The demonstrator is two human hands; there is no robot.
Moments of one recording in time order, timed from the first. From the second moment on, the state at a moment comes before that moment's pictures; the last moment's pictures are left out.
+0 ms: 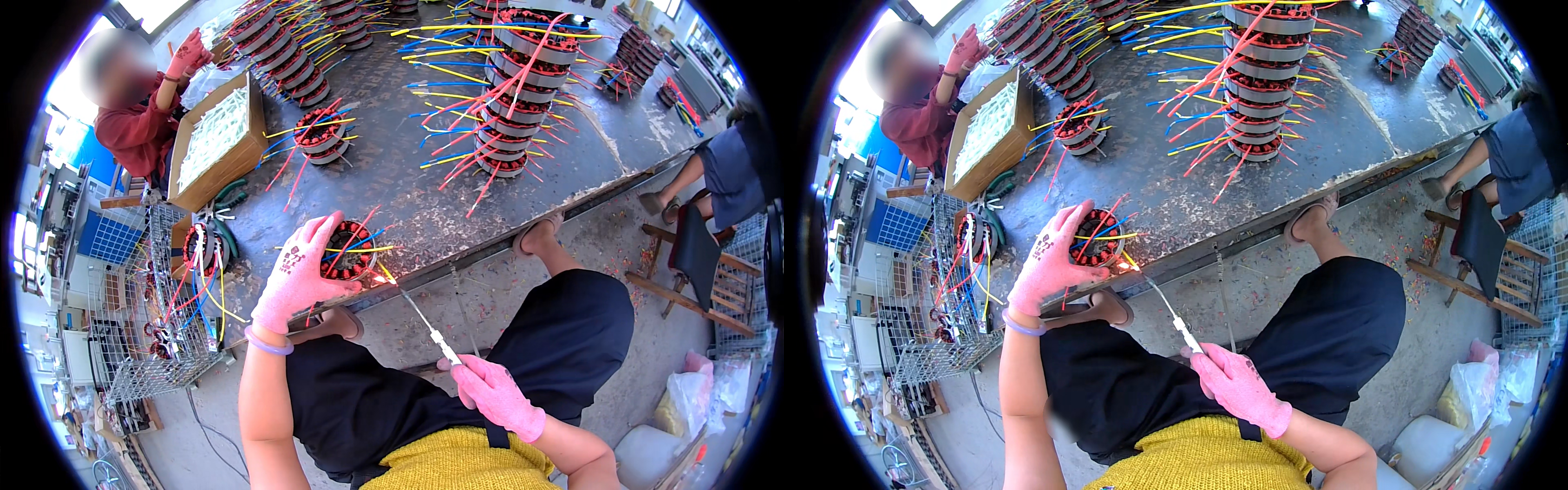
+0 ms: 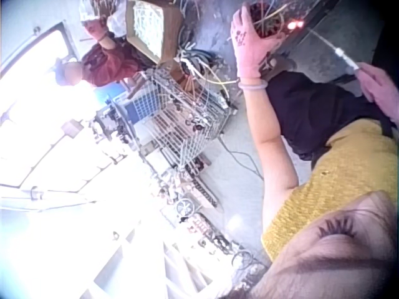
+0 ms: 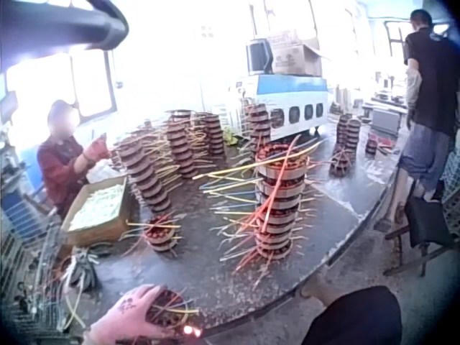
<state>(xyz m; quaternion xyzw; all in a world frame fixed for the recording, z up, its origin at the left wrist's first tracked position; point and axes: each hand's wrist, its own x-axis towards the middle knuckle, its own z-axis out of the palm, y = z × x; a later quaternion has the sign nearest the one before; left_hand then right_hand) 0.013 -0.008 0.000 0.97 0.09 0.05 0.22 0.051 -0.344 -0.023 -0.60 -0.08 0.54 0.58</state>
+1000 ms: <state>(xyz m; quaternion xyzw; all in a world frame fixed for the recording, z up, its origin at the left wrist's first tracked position) 0.013 -0.009 0.001 0.97 0.09 0.05 0.23 0.051 -0.347 -0.025 -0.60 -0.08 0.54 0.58</state>
